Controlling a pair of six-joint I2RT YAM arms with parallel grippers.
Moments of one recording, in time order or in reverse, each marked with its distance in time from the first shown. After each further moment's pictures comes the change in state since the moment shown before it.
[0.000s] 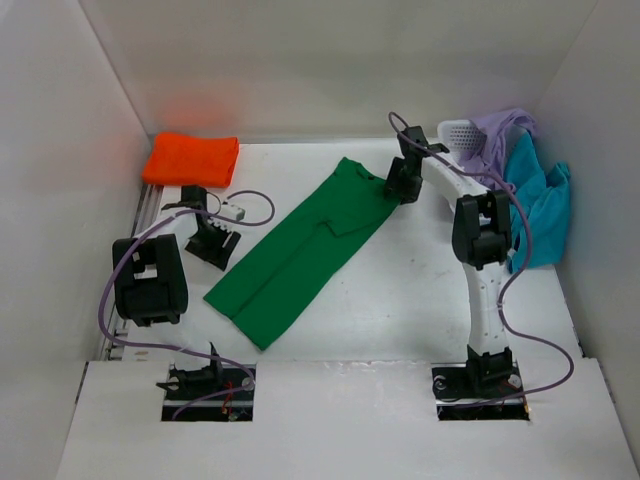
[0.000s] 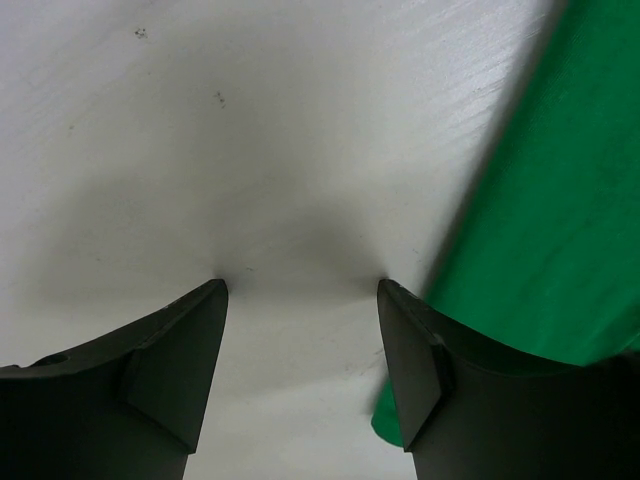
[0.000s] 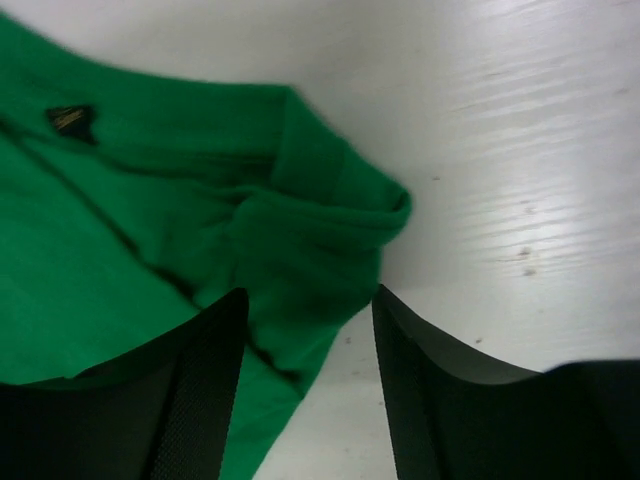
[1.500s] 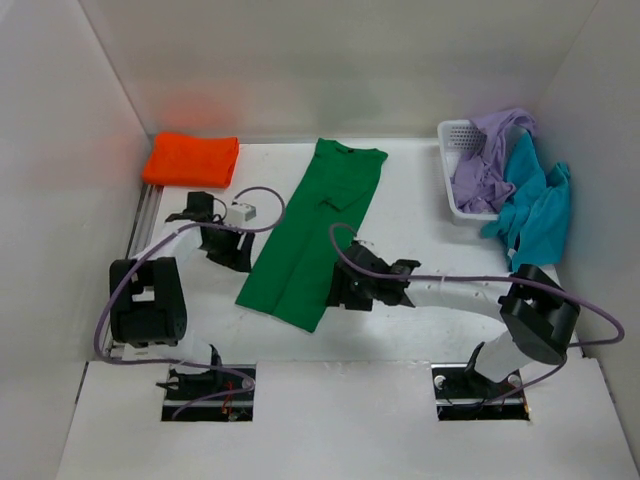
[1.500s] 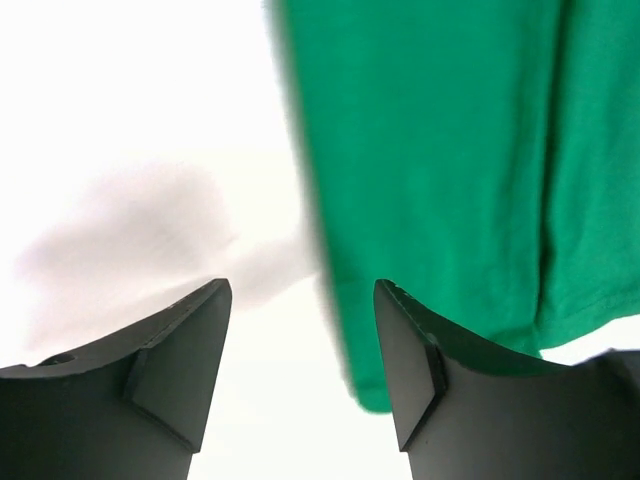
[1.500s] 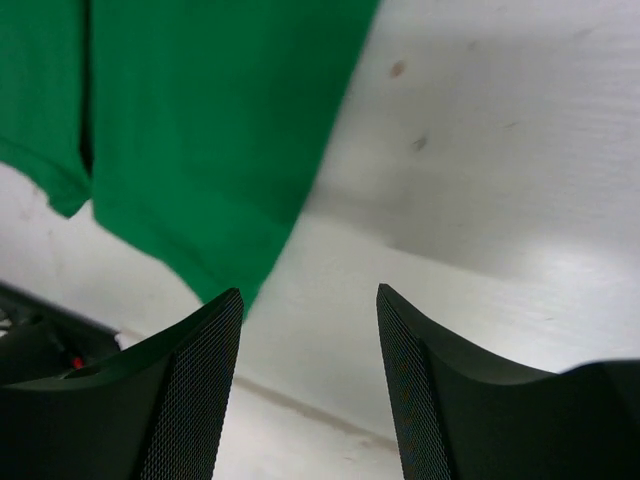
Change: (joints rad) left arm -0.095 -0.128 -0.116 0.043 0.281 -0.150; right arm 0.726 -0.800 -1.107 0.447 0.008 0.448
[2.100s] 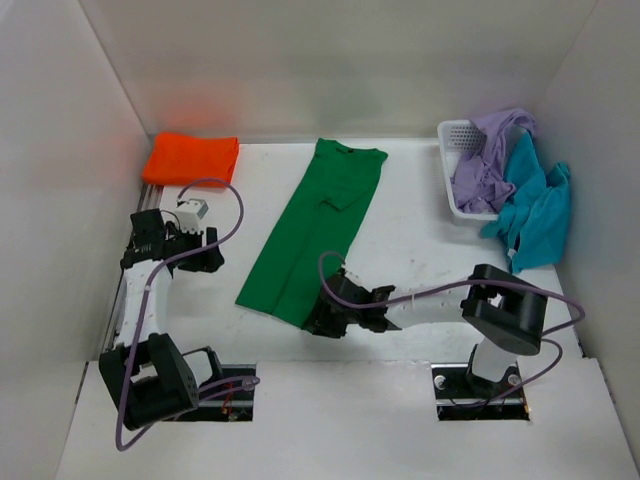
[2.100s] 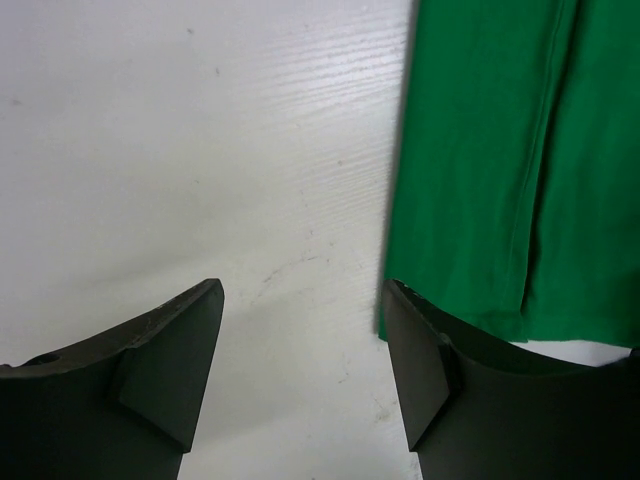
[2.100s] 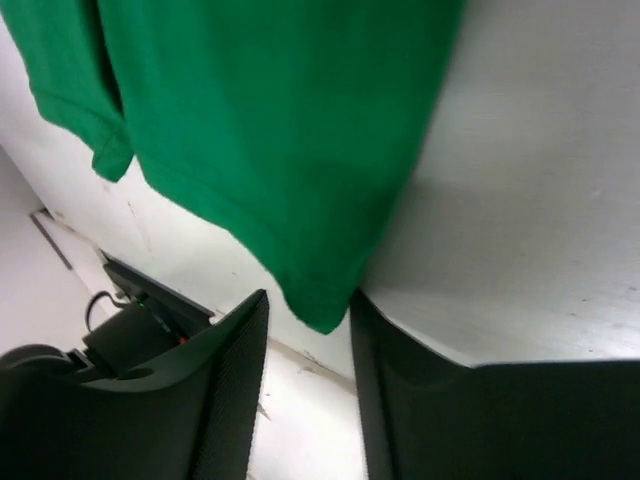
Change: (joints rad) left arm 0.309 -0.432 -0.148 0.019 0.086 -0.098; right arm 0.191 0.146 -0.083 0.338 -0.044 0.412
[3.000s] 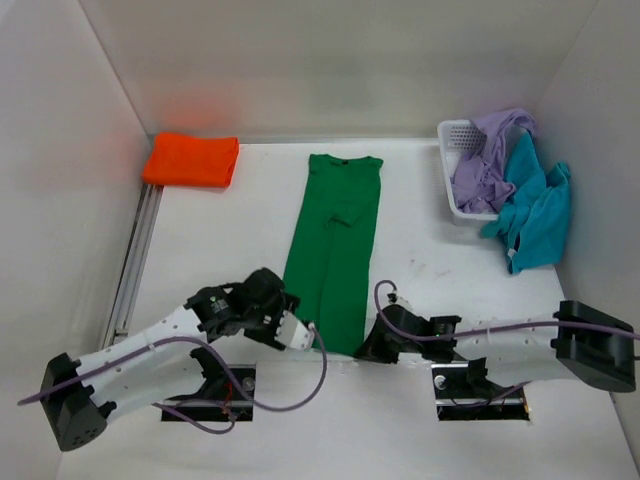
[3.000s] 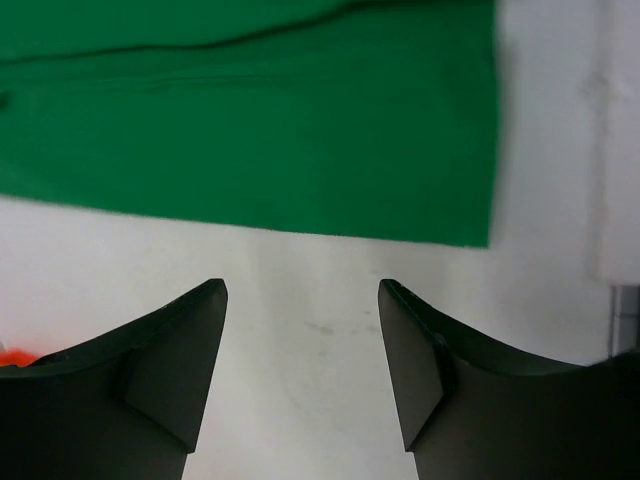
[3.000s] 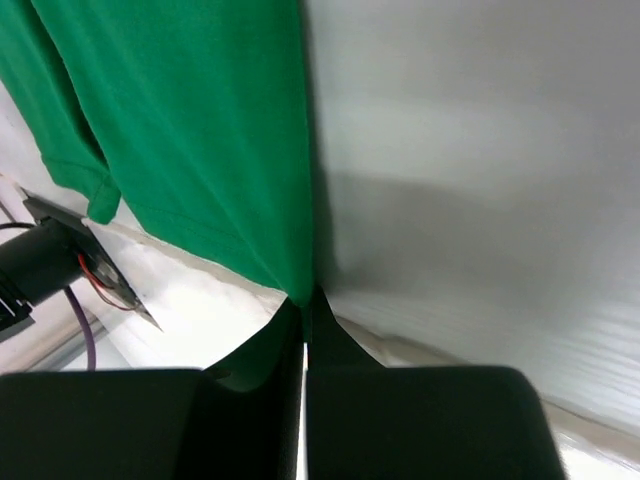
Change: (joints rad) left arm -1.153 -0.316 -0.147 -0.193 -0.412 0.692; right arm 0.061 -0.478 -0.463 -0.031 0.027 0.078
